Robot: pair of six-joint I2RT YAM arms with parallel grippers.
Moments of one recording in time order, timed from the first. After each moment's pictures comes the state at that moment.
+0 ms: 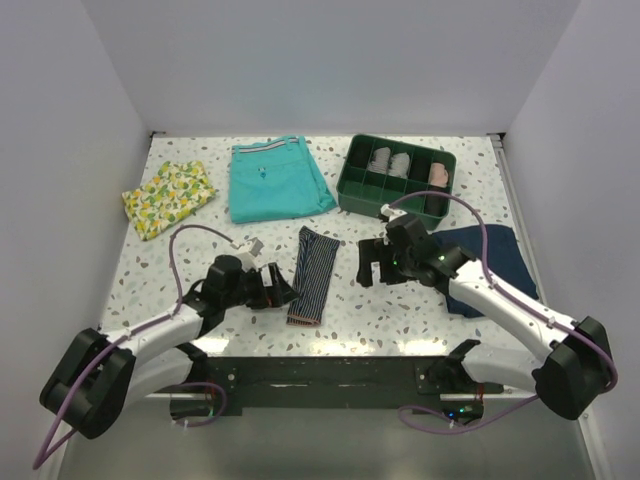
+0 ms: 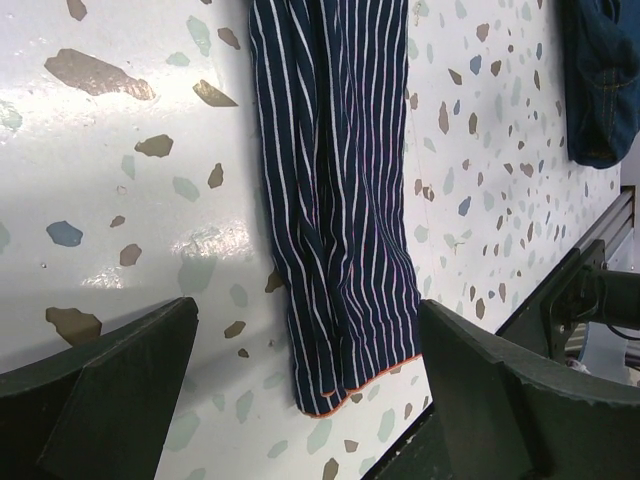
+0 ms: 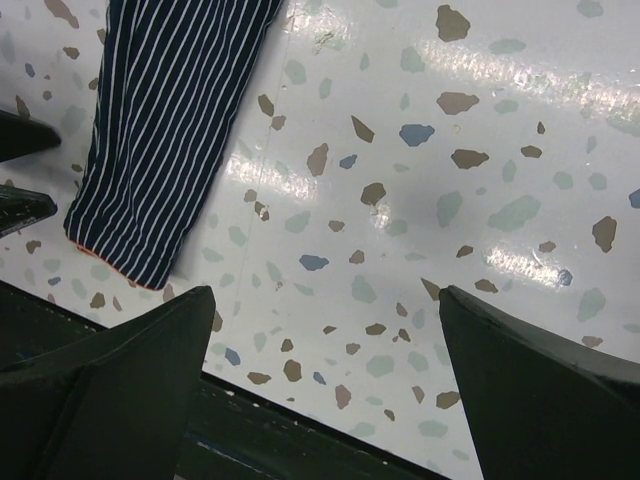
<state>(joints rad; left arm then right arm) -0.49 1.07 0.23 0.19 0.33 -0.68 0.65 1.15 0.84 -0.60 0.01 0.48</state>
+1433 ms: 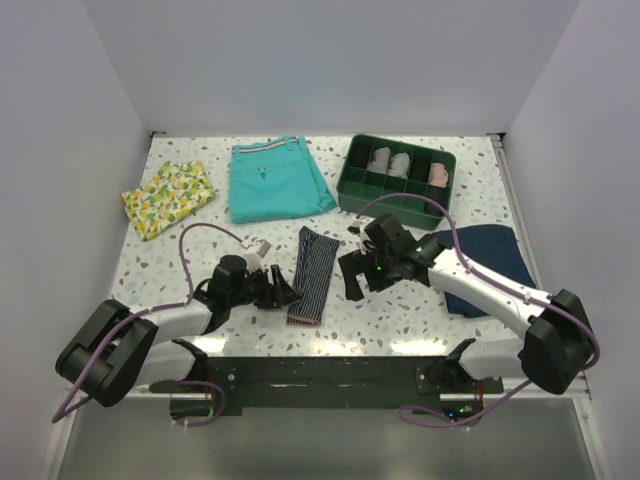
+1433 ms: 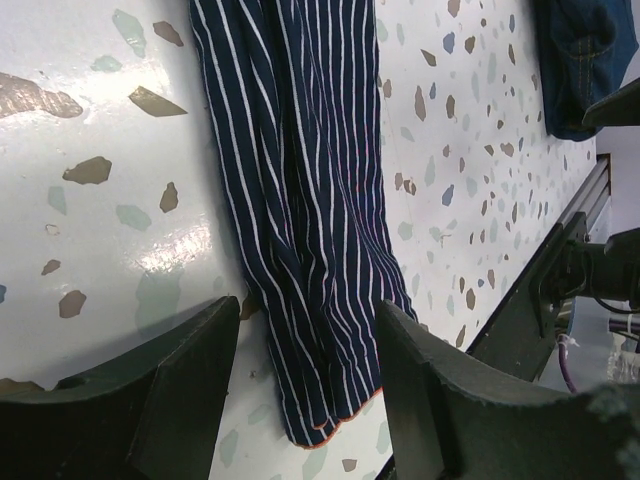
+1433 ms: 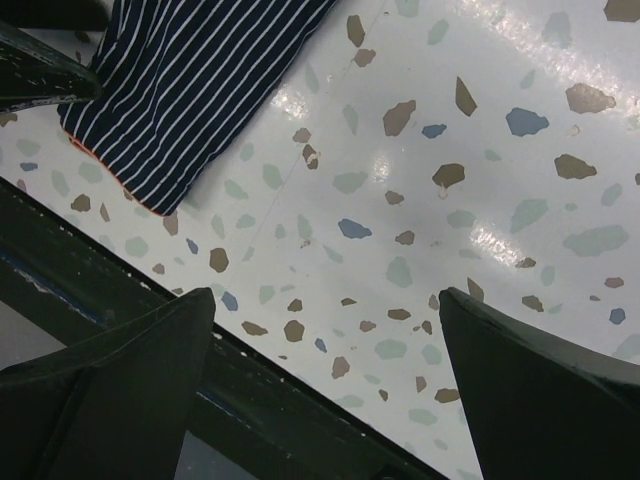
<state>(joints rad) -0.51 1.25 0.21 0.42 0.42 -0.67 0.72 1.30 0.92 -0.66 -0.14 0.29</state>
